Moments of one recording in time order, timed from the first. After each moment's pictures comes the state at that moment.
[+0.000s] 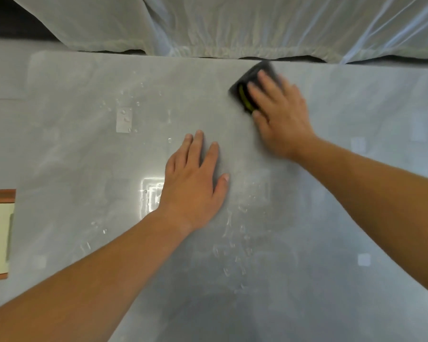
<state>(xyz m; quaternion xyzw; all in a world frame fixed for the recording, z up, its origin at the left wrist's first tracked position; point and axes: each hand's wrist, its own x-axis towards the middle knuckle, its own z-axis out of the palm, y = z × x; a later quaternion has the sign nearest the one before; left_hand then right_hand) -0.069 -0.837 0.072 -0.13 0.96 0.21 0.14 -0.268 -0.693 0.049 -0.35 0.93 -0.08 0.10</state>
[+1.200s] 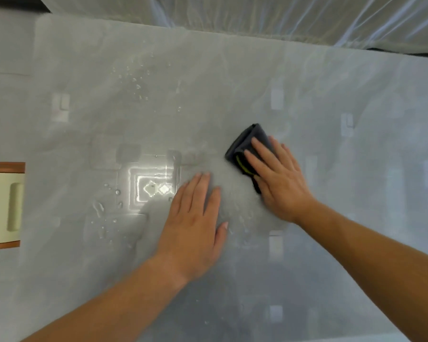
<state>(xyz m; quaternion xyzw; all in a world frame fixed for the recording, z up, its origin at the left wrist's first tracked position) 0.062 -0.799 0.095 -0.05 0.97 0.20 0.14 -0.106 -0.619 0.054 -0.41 0.90 -0.09 0.12</state>
